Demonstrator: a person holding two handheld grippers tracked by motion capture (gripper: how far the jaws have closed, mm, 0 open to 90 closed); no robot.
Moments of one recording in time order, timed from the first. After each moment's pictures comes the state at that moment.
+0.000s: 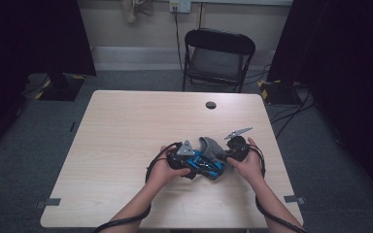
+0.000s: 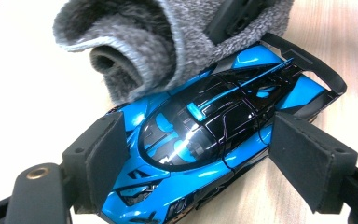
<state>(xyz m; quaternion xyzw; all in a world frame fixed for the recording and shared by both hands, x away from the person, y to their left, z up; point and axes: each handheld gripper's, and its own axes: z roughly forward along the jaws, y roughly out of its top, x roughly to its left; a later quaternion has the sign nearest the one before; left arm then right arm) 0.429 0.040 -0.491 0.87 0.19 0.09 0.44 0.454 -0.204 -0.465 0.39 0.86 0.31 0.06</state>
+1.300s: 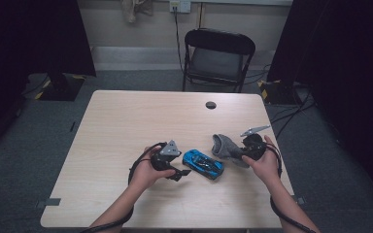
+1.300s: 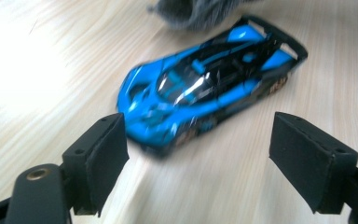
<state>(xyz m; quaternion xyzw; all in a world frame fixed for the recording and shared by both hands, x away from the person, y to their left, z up) 0.414 0.092 -0.473 0.87 0.21 0.08 0.43 0.446 -0.245 -0.440 0.42 0.85 0.30 0.10</state>
